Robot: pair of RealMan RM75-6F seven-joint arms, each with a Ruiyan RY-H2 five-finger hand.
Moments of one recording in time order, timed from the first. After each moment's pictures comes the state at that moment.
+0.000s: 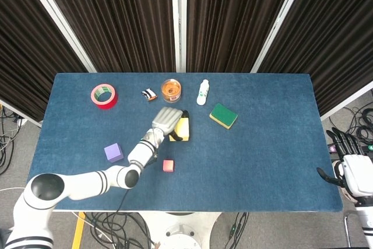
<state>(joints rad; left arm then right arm) -1.17 -1.80 -0.28 -1.14 0.68 0.71 0.37 0.12 -1.04 0.06 -1.53 -1.52 1.42 0.28</state>
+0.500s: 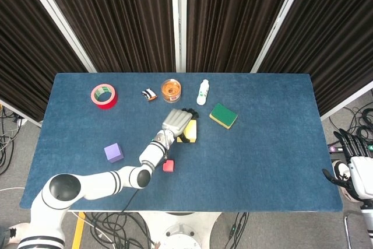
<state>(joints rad) -1.23 -1.87 -0.28 -1.07 0.60 0.69 0.45 0.10 -1.03 0.06 -1.52 -1.51 1.44 0.31</state>
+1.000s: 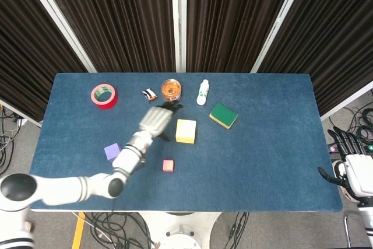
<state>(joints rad) -1.03 -1.58 -0.23 -1.49 0.72 0.89 0.39 0.12 -1.03 0.06 -1.51 -1.54 1.43 0.32</state>
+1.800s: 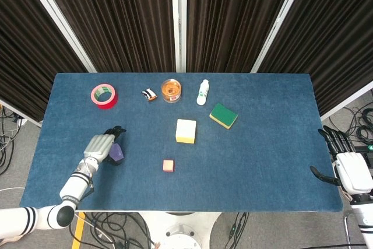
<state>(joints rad) -0.72 -1.39 -0.02 -1.65 0.76 0.96 0.28 0.15 -1.05 0.05 -1.52 -1.57 1.42 0.32</state>
